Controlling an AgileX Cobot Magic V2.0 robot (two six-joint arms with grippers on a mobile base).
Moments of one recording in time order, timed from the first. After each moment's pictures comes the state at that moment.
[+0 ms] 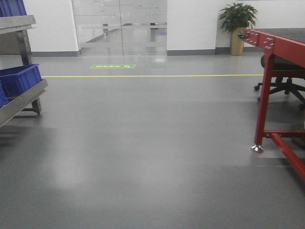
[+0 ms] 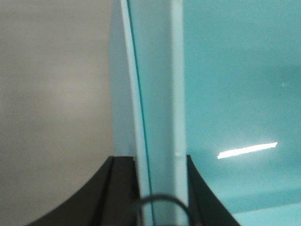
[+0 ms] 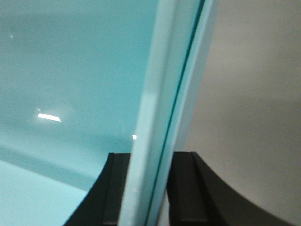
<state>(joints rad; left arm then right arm) -0.47 1.52 -1.90 -0.04 0.86 -0.15 0.24 1.41 -1.75 0.28 0.98 0.00</state>
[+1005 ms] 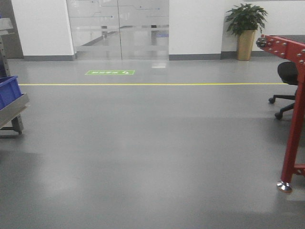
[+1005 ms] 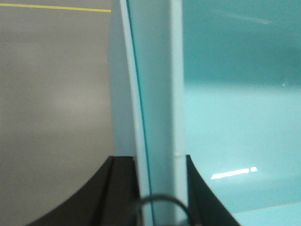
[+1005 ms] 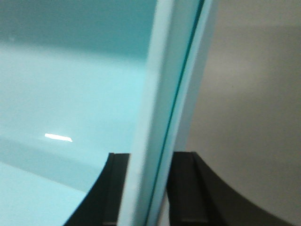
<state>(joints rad) -0.47 1.52 -1.90 -0.04 0.86 -0.15 0.24 1.41 -1.75 0.28 0.97 0.00</state>
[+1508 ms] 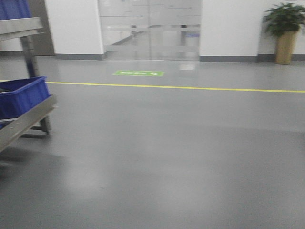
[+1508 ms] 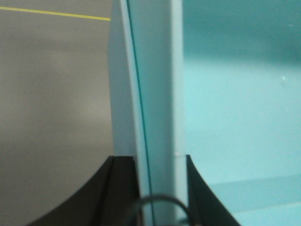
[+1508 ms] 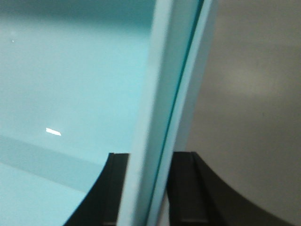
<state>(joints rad) -0.47 1.52 -1.90 -0.04 0.85 -0.15 0.24 1.41 -1.75 0.28 0.96 0.00</state>
